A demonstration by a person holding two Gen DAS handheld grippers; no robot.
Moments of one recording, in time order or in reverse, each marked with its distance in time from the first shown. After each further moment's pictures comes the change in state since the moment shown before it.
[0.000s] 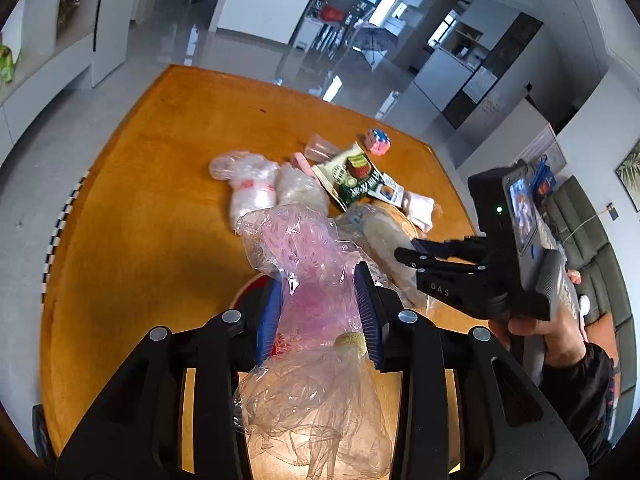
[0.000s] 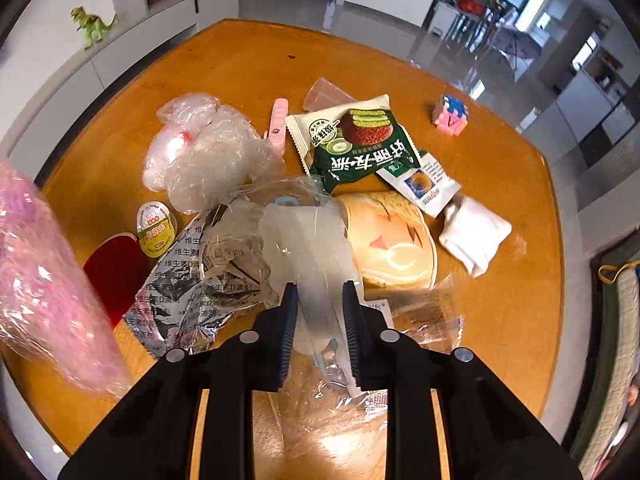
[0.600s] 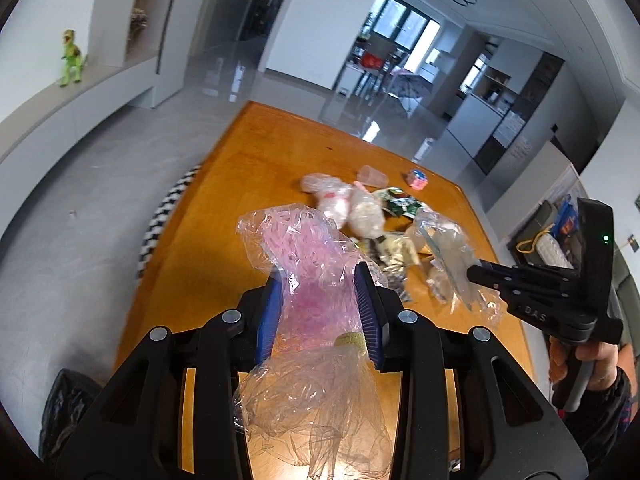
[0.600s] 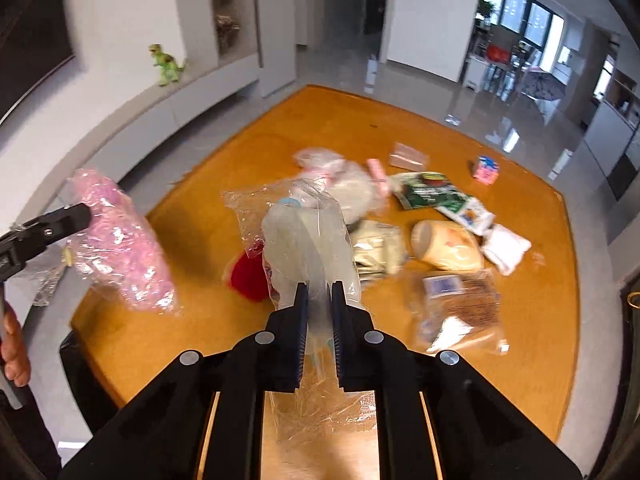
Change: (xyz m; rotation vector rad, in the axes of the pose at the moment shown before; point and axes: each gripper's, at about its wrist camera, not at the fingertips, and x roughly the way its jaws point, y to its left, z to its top) left arm -0.116 0.041 -0.070 -0.069 -0.181 0.144; right arm -0.120 0.082 -0.060 -0.063 -0.221 0.187
